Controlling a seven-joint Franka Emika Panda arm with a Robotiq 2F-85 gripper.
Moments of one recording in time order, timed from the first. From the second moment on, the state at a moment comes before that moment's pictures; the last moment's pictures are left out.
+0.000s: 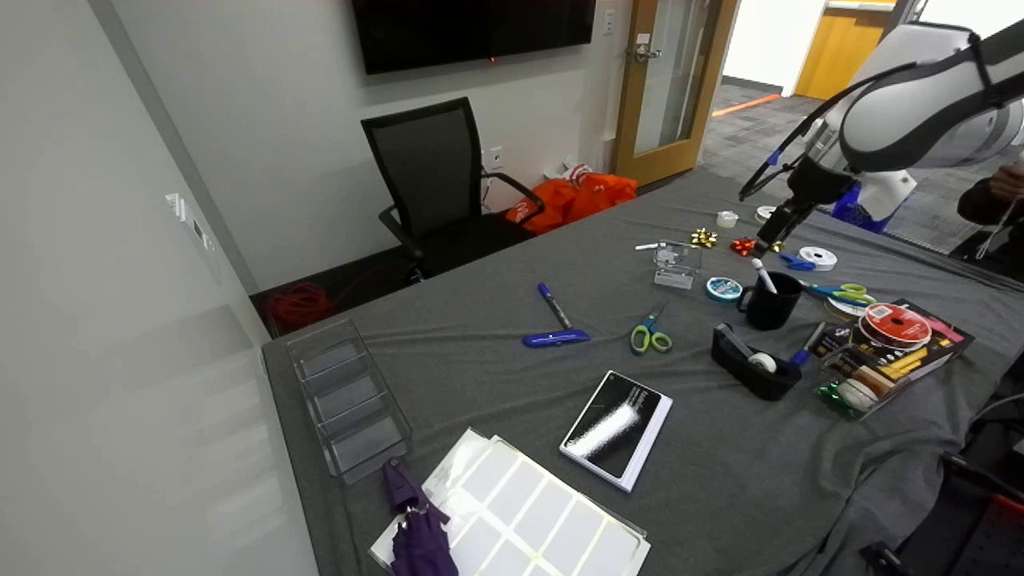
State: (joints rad) arm -0.04 0.06 -0.16 -2.34 0.17 2.62 -0.47
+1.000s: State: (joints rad) arm -0.24 0.25 -0.08 -2.34 0.13 2.83 -0.57
